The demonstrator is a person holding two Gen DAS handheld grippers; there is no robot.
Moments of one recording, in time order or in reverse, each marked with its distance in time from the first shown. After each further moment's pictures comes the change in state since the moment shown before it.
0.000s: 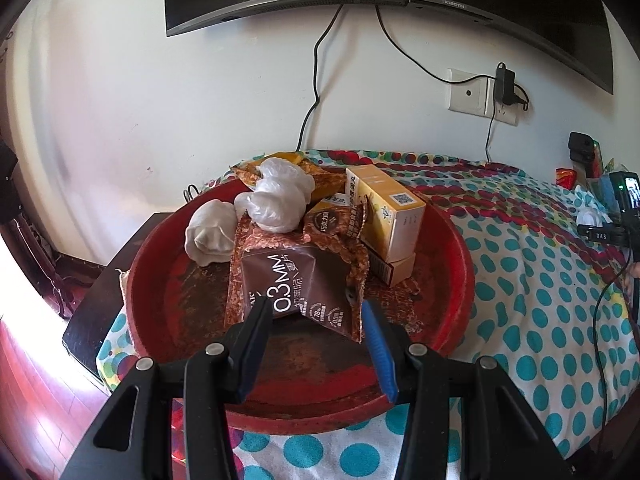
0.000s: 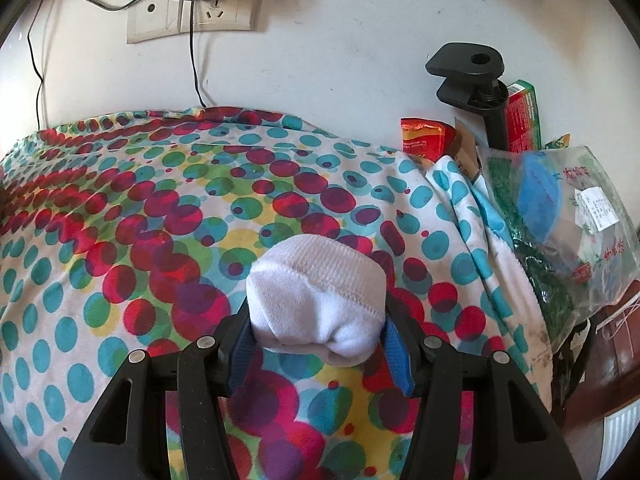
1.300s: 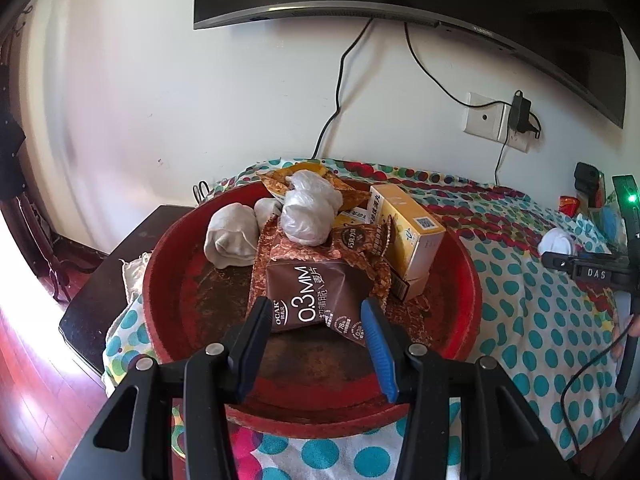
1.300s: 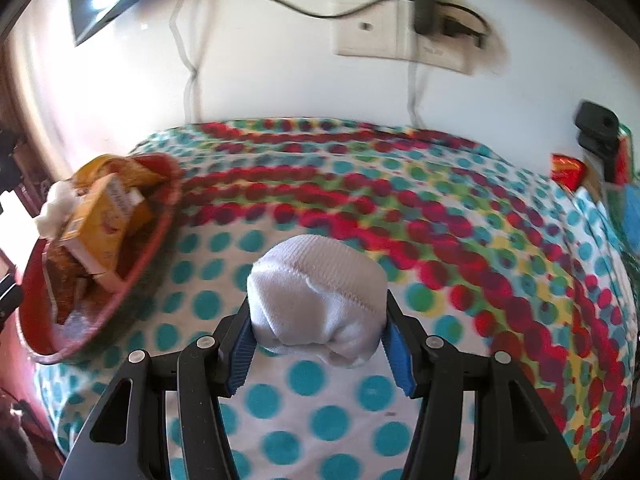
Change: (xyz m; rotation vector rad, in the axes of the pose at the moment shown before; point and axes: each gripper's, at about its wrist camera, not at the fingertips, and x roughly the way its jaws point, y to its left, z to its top) left arm -0.010 0.023 0.007 -0.088 -0.017 -0.013; right arm -0.091 0.160 -0.001 -0.073 -0.020 0.366
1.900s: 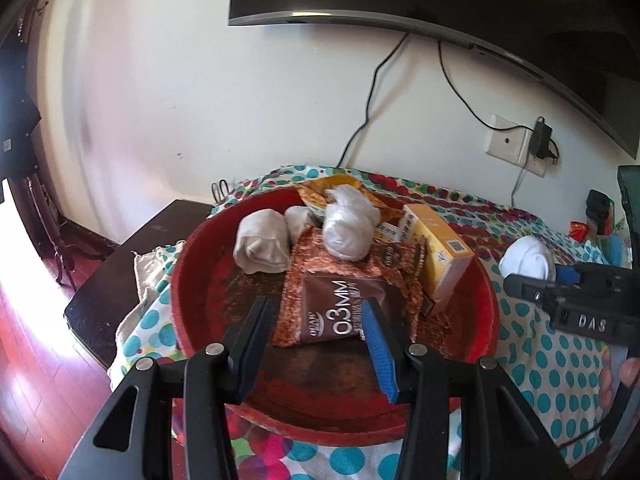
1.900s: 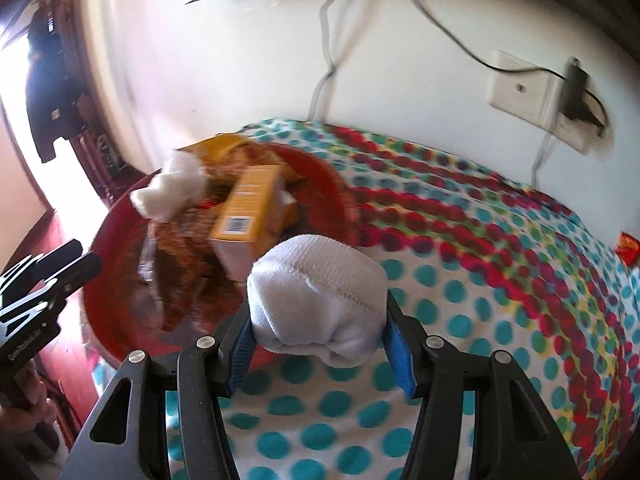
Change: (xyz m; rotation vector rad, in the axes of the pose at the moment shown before) left arm -0.004 0.028 0.008 -0.079 -0.015 0.030; right arm -0.011 0.128 0.008 -0.202 -0.010 0.162
